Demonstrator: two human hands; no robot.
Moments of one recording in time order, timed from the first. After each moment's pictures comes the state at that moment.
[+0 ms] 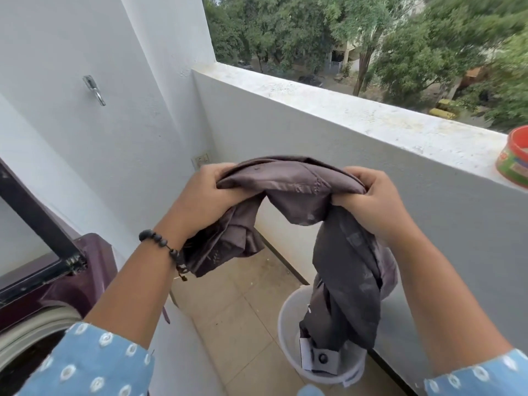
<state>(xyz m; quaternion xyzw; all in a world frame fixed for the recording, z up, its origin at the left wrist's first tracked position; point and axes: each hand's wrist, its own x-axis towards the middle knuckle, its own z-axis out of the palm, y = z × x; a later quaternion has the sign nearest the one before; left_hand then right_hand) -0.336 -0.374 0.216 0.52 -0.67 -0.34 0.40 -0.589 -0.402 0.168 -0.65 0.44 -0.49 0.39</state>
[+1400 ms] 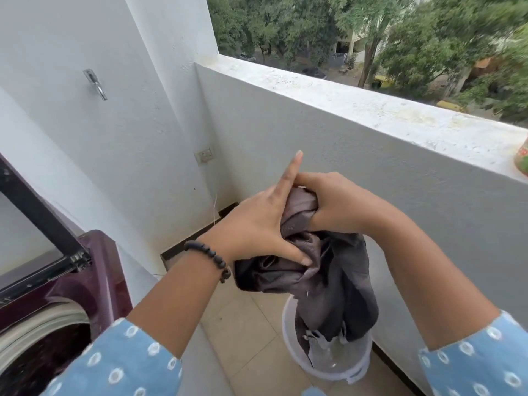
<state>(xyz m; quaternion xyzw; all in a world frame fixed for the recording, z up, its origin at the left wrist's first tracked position) -0.379 -0.374 0.192 0.53 -0.81 -0.24 0.12 -0.550 -0.411 0.191 -0.86 0.40 -0.20 0.25</state>
